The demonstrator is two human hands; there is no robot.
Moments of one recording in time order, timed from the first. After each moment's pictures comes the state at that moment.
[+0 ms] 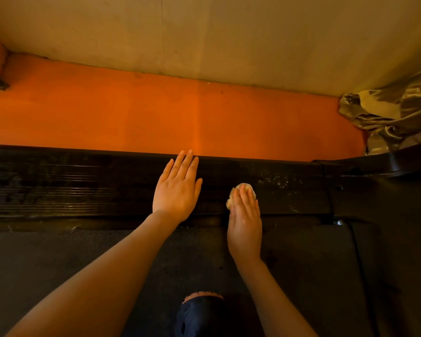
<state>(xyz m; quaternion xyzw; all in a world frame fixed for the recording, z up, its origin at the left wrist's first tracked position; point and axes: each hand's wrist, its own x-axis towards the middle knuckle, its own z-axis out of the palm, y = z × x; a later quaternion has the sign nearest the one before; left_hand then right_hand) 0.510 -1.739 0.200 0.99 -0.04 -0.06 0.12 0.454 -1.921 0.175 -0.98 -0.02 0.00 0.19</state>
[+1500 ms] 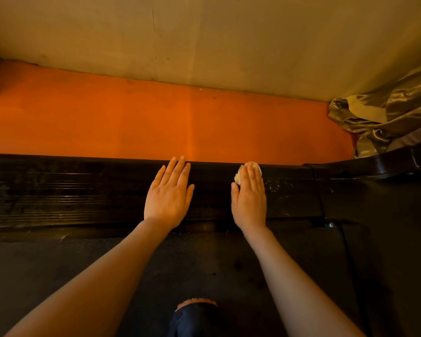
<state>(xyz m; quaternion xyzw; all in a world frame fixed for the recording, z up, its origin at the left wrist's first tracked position) 0.509 -1.738 0.200 0.99 -0.05 -0.05 0.13 0.526 -1.942 0.190 -0.99 0.00 0.05 0.14</state>
